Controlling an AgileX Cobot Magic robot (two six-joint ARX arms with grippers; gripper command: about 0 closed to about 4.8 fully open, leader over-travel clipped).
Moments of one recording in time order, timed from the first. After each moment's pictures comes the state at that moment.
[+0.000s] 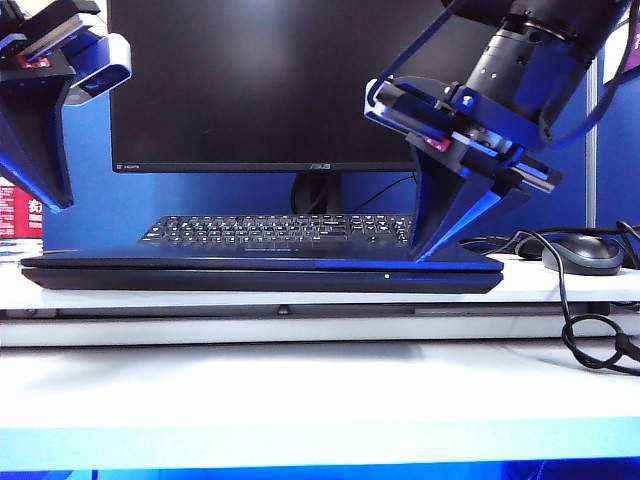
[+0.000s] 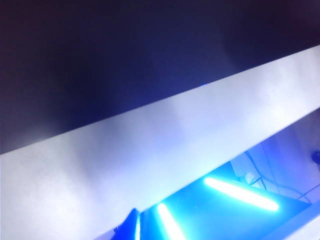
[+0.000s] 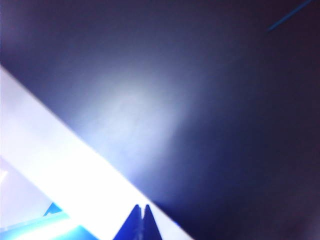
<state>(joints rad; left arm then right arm) -0.35 1.23 1.00 -0.89 0.28 -0.03 0.61 1.40 0.93 -0.48 -0.16 0.11</state>
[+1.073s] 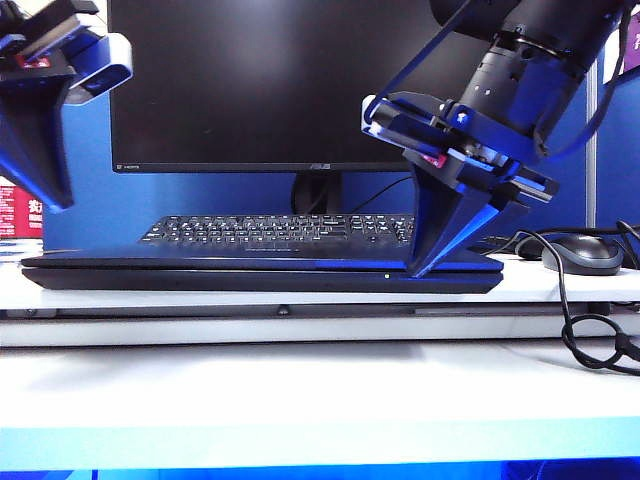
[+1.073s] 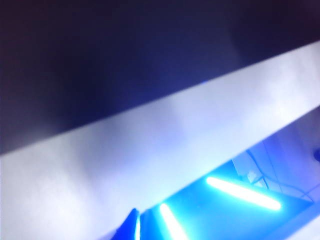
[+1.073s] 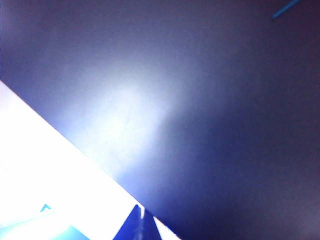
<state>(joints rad) -0.35 1.23 1.00 -0.88 0.28 -0.02 0.61 1.43 0.93 -0.47 -0.14 0.11</state>
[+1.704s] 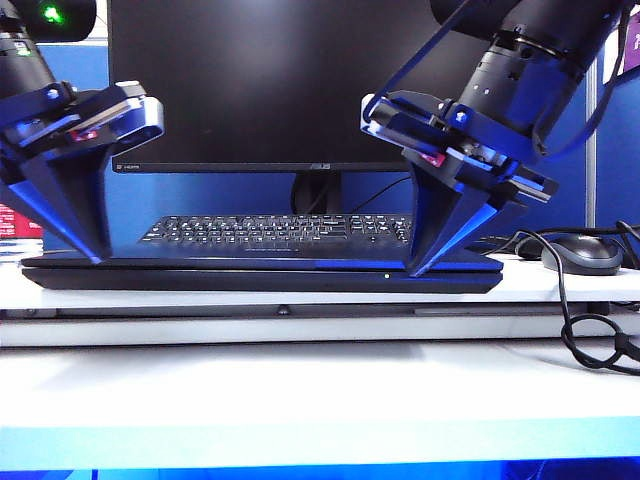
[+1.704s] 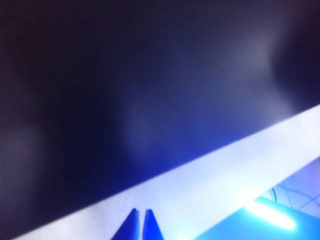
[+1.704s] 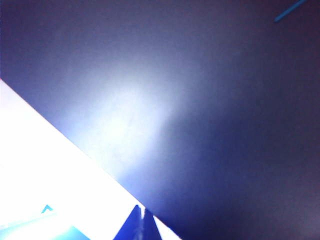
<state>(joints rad) -0.35 1.39 1.00 -0.74 0.26 -0.02 0.61 1.43 0.93 -0.47 -0.14 0.11</state>
